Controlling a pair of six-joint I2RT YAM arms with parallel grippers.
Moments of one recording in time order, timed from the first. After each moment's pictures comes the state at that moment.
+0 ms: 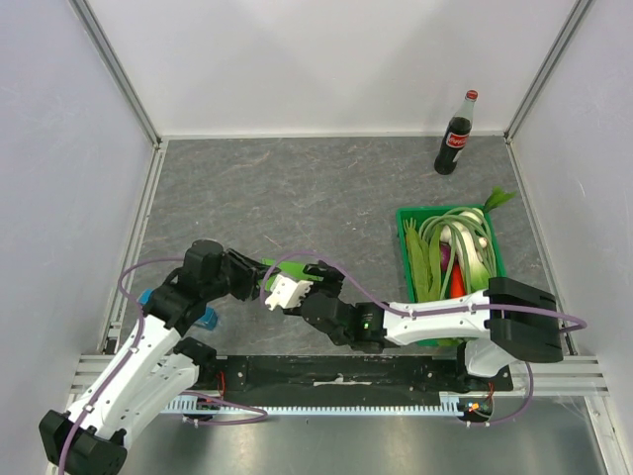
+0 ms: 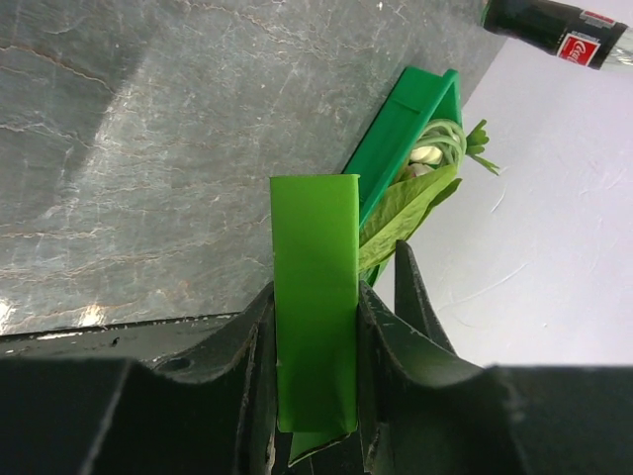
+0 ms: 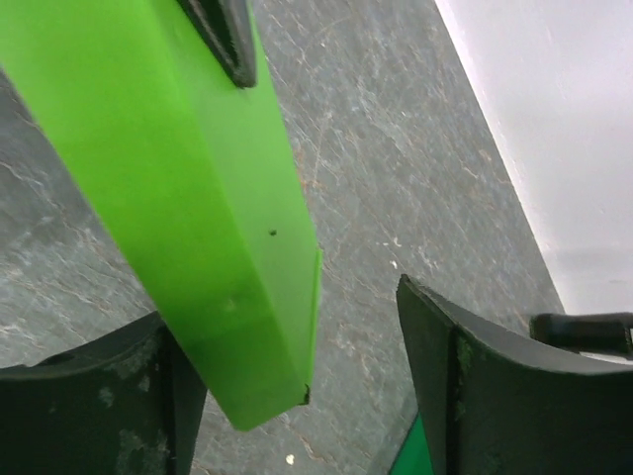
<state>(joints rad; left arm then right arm) -0.43 0.68 0.58 -0.59 0.22 -1.47 1.40 1.53 0.84 0.21 0.81 -0.39</state>
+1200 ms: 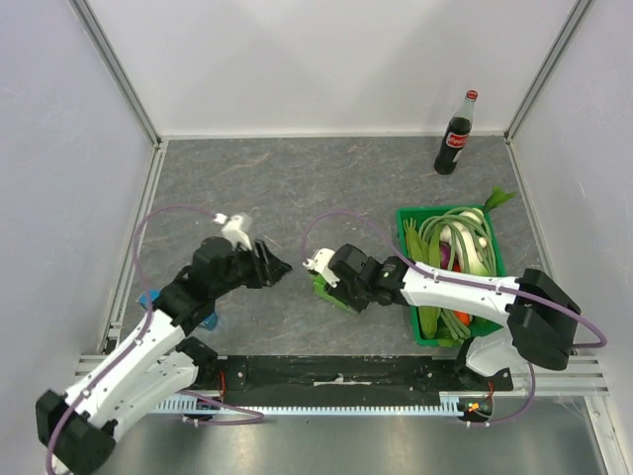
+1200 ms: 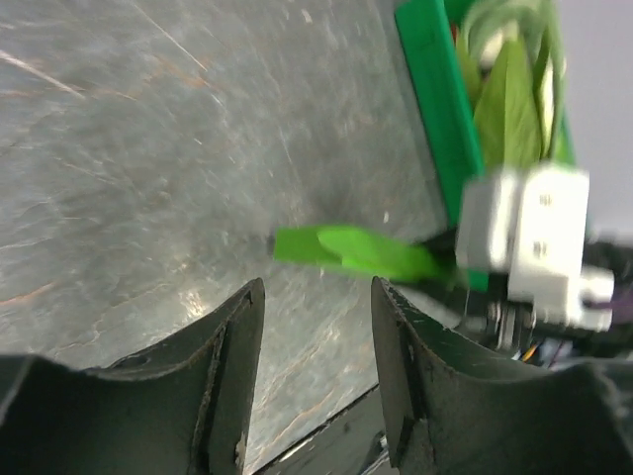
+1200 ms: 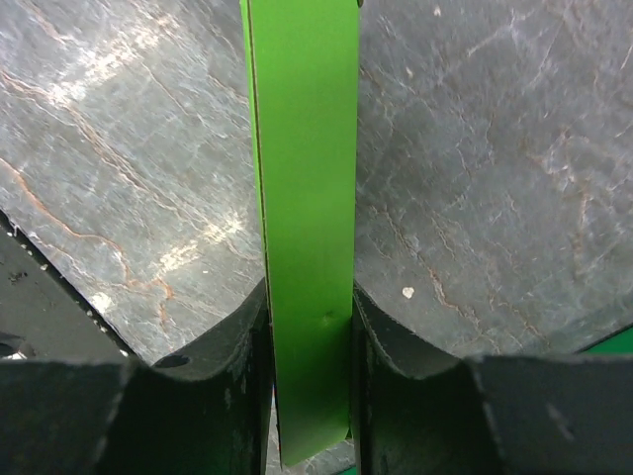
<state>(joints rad) -0.50 0.68 0.57 -0.33 0.17 -0.69 1.06 1.45 0.91 -0.49 0.09 -0.04</state>
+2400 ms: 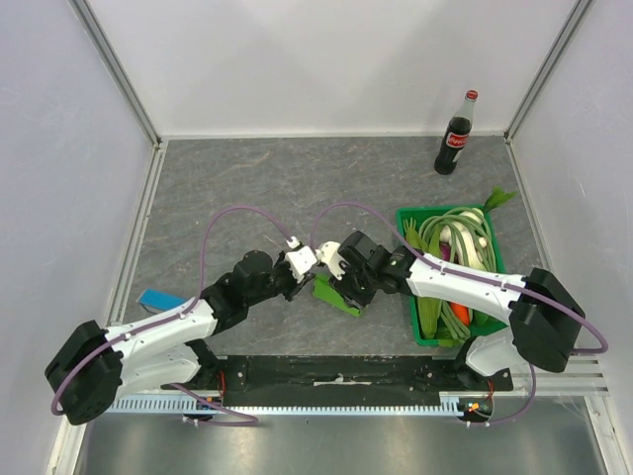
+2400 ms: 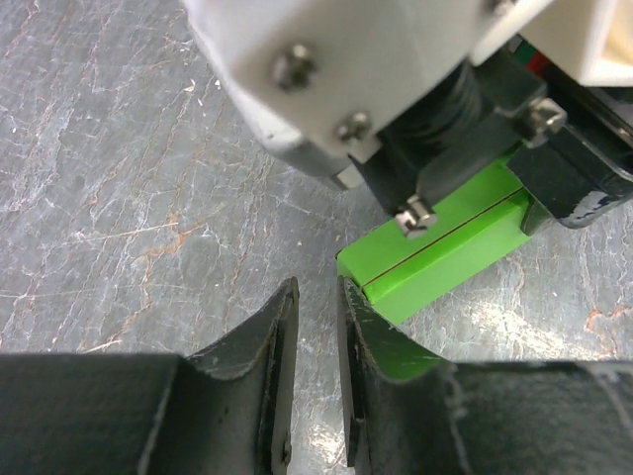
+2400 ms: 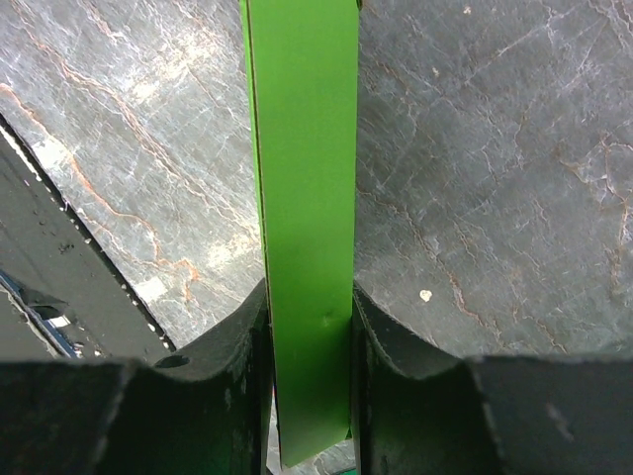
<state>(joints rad) -0.83 1.03 0.41 0.25 0.12 0.22 0.93 1.44 0.92 -0.53 -0.14 -0.08</state>
